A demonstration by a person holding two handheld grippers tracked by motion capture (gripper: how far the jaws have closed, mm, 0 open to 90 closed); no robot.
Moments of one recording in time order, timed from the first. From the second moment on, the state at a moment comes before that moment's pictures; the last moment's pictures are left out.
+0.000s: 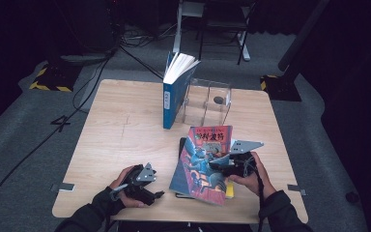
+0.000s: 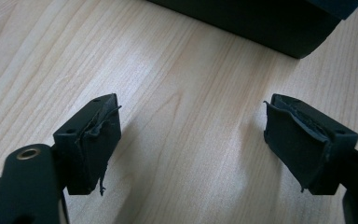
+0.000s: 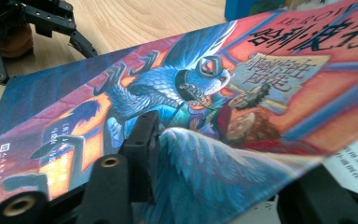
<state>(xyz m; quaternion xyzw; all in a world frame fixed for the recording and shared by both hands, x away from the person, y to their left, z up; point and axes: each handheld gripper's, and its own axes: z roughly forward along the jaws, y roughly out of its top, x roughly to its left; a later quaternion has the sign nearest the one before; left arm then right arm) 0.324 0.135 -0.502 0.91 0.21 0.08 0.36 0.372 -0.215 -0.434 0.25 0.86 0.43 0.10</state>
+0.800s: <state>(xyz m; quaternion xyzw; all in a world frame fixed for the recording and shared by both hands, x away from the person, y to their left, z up) 0.350 0.121 -0.490 0.90 0.20 0.11 0.36 0.365 -0.216 -0.440 0.24 0.84 0.46 0.14</state>
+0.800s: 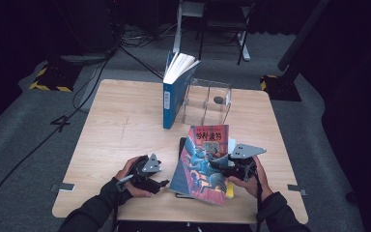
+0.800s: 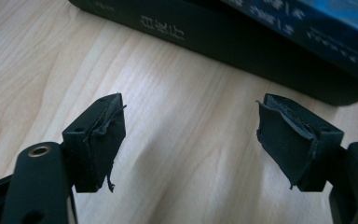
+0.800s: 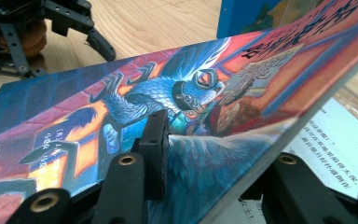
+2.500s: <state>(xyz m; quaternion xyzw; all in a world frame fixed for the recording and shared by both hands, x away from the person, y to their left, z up) 0.422 0.106 -0.468 0.86 0.24 0.11 0.43 0.349 -0.209 -0.425 0.19 0.83 0.51 0.11</state>
